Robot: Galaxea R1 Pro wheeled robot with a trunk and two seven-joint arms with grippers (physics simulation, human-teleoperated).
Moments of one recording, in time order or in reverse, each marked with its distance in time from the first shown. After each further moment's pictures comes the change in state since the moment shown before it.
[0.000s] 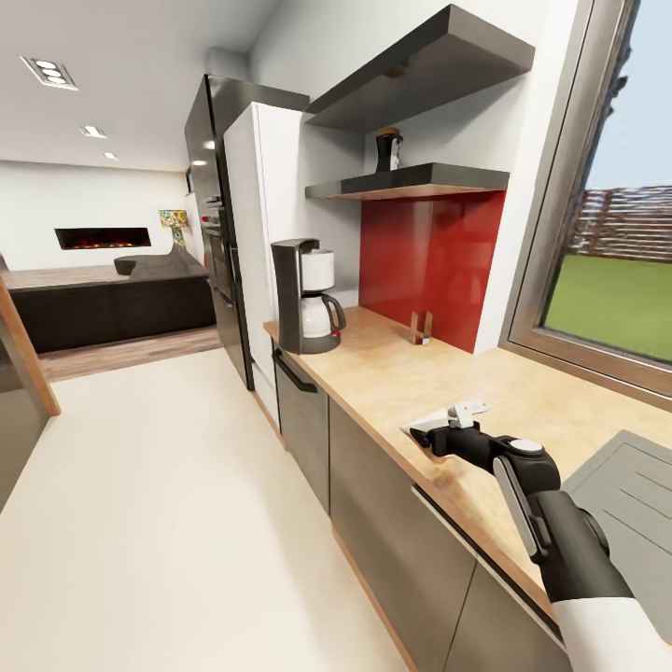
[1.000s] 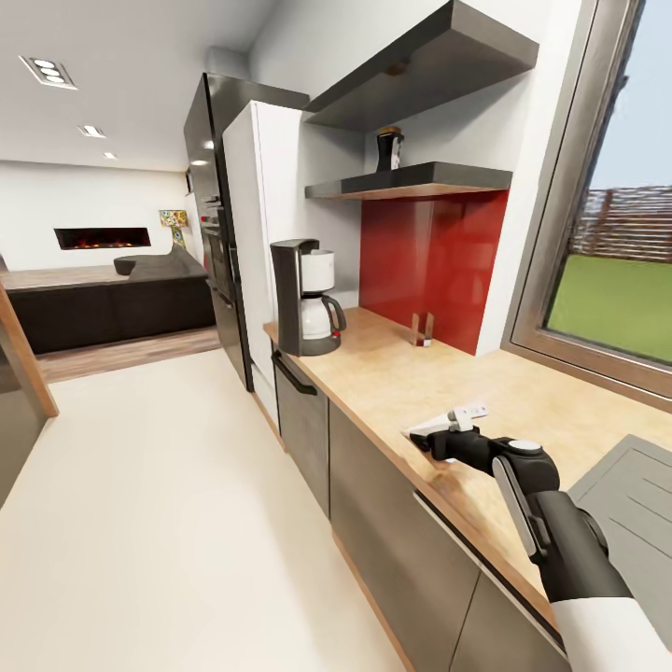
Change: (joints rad) left arm 0.000 0.000 0.000 0.000 0.000 0.000 0.000; right arm 0.000 0.003 -0.001 0.001 -0.003 0.061 -0.005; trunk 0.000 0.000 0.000
